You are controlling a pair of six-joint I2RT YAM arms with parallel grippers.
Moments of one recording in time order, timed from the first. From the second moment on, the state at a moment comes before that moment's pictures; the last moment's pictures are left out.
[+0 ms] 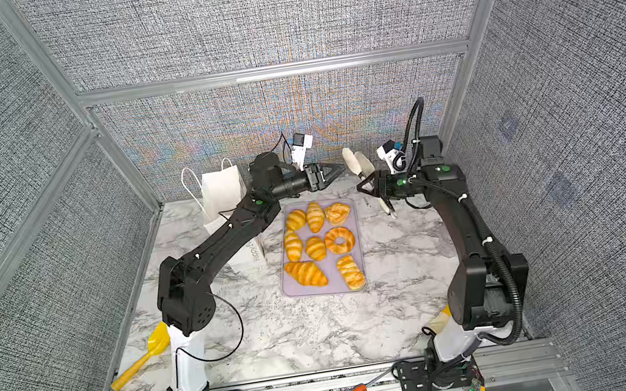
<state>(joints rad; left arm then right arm) -0.65 2.10 1.91 0.19 0.70 -0.67 -0.04 1.63 1.60 -0.81 -0.75 0.12</state>
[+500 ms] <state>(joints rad) -0.64 2.05 2.01 -0.18 0.46 -0.44 0.10 1.65 1.62 -1.04 -0.33 -0.06</state>
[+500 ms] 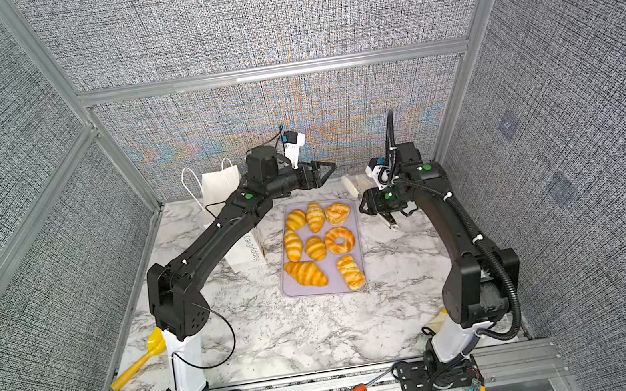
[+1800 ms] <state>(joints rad) -0.62 1.55 1.75 -0.59 -0.05 -0.01 0.53 1.49 1.37 -1.40 0.02 0.18</state>
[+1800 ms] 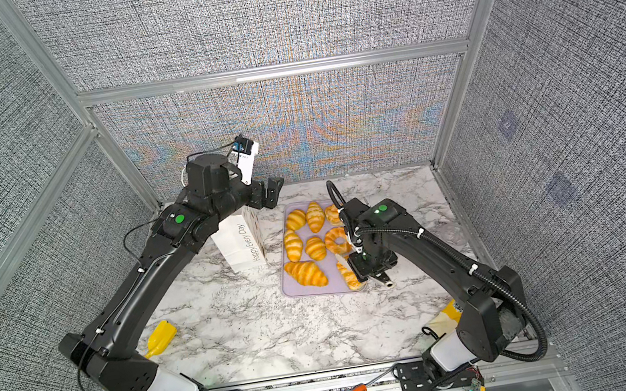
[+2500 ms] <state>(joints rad) -0.54 1.27 1.50 -0.62 -0.27 0.00 0.65 1.54 1.32 -1.45 0.00 0.36</state>
